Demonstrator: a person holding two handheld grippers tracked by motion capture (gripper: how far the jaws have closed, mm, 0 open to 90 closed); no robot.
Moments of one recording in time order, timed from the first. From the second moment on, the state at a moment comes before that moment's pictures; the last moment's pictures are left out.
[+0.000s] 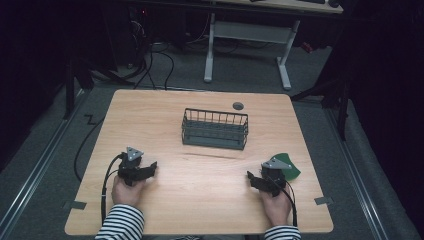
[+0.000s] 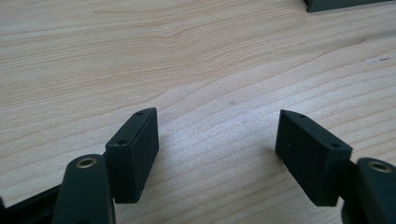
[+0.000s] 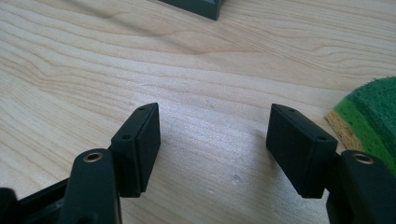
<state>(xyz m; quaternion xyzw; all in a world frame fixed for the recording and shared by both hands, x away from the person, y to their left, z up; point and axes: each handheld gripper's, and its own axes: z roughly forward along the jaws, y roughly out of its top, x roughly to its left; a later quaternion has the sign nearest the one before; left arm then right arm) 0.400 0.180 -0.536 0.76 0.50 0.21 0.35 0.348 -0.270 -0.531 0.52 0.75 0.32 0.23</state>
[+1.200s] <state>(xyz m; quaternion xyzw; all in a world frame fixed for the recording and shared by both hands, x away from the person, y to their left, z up) 0.399 0.178 -0.534 0.76 0.50 0.20 0.36 0.348 -0.275 -0.523 0.54 0.75 0.32 0.23</state>
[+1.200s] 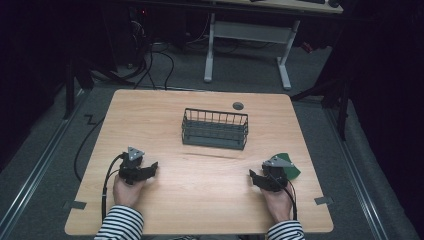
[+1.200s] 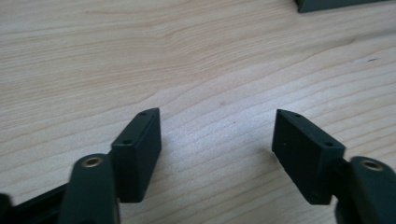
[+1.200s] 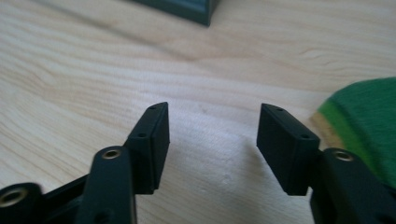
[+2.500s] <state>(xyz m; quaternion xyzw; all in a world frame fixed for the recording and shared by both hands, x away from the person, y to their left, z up) 0.446 0.112 -0.477 0.78 0.45 0.17 0.40 0.403 -0.268 -0.475 0.55 0.72 0.37 0.21</state>
